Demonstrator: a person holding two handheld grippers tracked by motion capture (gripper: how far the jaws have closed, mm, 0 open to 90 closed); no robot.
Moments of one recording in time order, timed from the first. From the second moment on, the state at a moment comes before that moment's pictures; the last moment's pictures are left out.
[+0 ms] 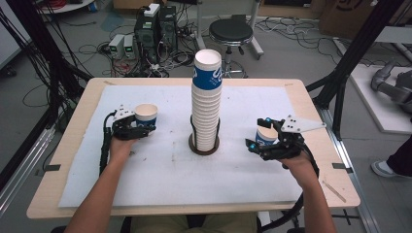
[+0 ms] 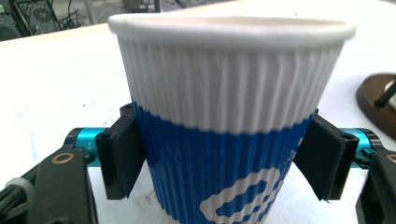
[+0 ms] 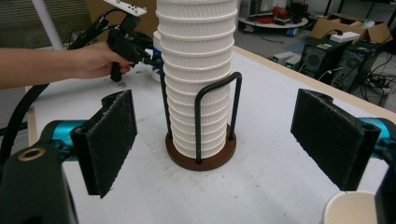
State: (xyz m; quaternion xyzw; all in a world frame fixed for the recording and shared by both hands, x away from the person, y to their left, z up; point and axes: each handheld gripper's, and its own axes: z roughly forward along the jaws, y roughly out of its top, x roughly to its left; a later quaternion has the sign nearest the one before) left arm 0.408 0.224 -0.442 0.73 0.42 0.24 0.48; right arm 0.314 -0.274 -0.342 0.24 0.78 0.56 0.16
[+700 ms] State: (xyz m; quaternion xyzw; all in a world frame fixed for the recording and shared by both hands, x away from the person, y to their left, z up) left arm 0.367 0.224 -0.438 0.74 0.45 0.25 0.43; right arm 0.313 -0.281 -0.341 0.24 0.77 0.57 0.16
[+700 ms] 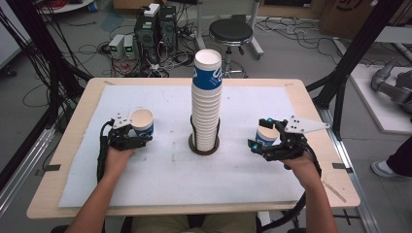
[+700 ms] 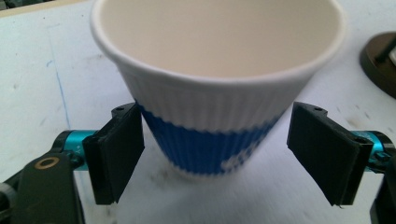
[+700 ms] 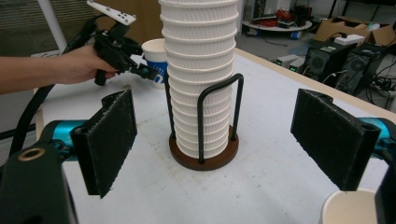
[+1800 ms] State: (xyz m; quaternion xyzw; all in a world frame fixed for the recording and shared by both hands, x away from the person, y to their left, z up) left arm 0.329 0.230 -0.337 0.65 0.30 0.22 0.67; right arm 0.307 -0.310 -0.338 0.31 0.76 0.52 0.21
